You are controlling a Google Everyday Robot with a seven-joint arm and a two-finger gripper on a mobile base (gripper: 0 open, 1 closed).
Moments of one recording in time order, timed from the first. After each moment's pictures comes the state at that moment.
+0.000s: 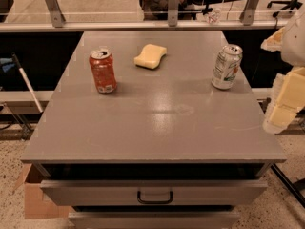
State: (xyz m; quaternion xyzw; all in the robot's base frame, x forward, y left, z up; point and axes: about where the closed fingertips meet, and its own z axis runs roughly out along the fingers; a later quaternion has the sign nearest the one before) arm 0.438 -0.217 0.976 -0.60 0.78 -0.03 0.16
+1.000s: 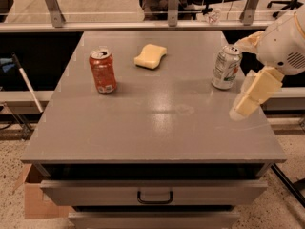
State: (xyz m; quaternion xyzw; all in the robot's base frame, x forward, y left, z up) arm 0.484 -0.175 0.956 -0.60 0.75 0.07 0.28
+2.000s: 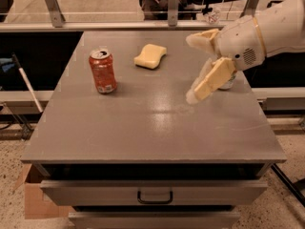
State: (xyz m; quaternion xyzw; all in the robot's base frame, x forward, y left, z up) arm 0.515 -0.081 0.962 -0.59 0.65 0.27 0.39
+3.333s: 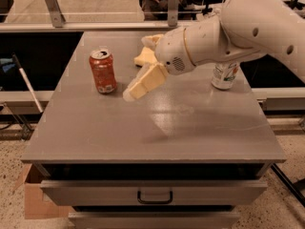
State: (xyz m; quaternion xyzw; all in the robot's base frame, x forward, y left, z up) arm 0.556 0.039 0.937 -0.57 0.64 0.27 0.44
